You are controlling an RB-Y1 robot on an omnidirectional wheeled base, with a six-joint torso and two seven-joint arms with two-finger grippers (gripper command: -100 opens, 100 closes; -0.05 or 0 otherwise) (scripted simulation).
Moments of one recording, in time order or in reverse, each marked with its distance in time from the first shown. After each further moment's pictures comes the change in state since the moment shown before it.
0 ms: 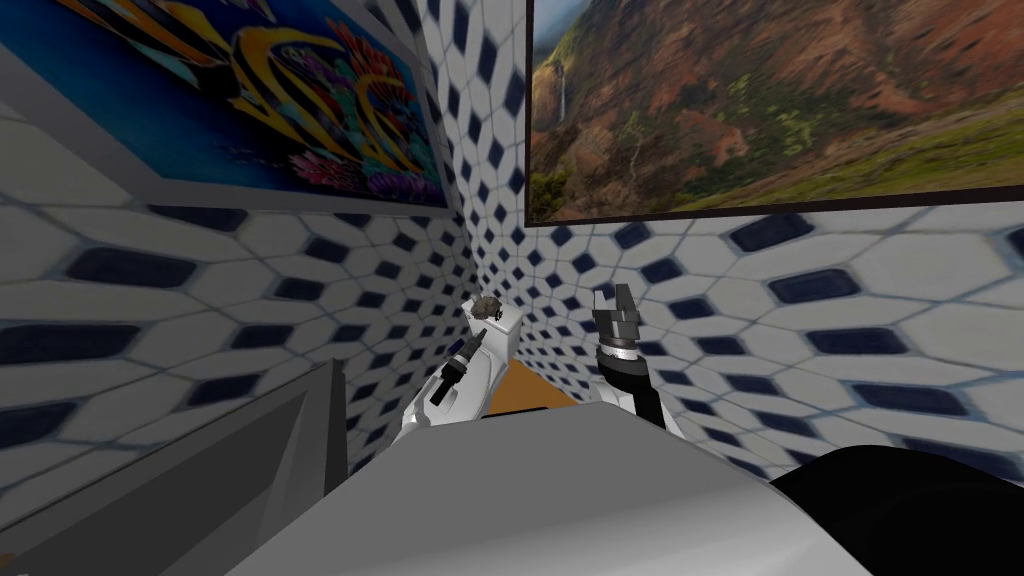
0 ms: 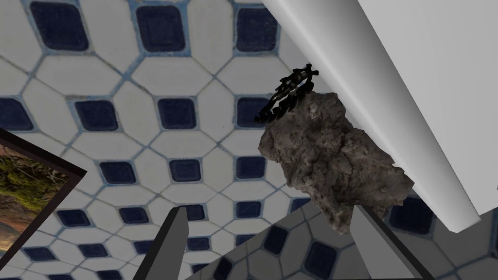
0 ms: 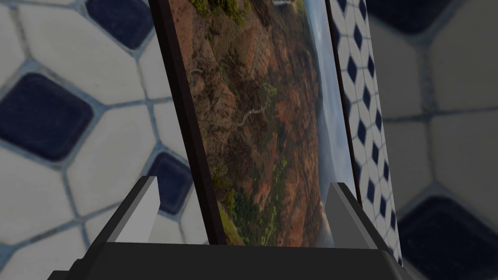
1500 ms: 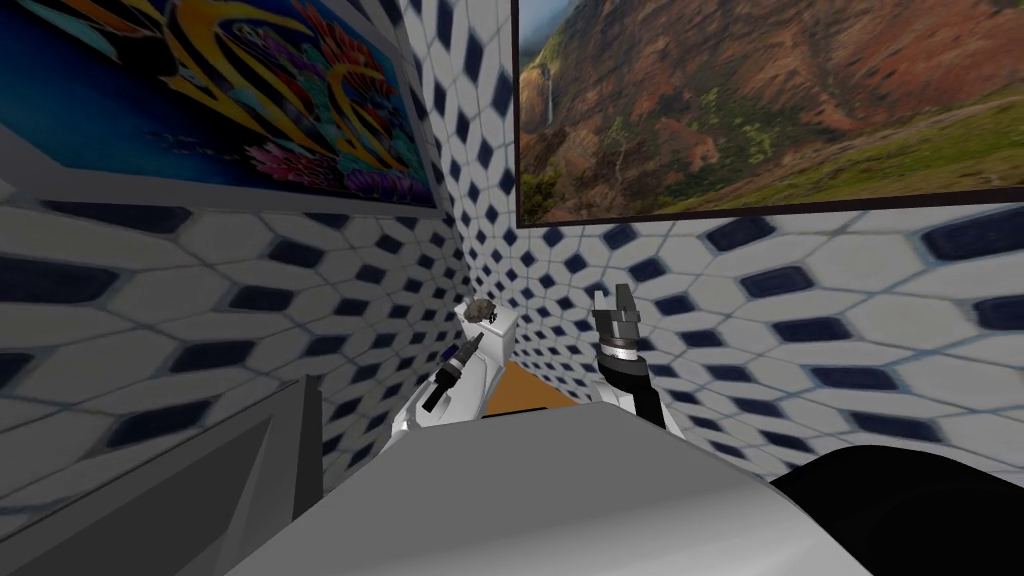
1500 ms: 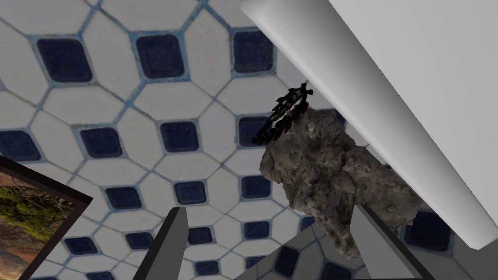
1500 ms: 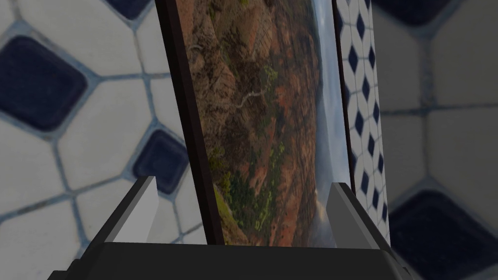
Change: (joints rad) left arm 0.034 0.048 -0.001 -0.013 -0.012 0.000 -0.020; right arm 0.000 0.000 0.000 0.000 0.000 0.000 0.000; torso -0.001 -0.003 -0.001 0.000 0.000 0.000
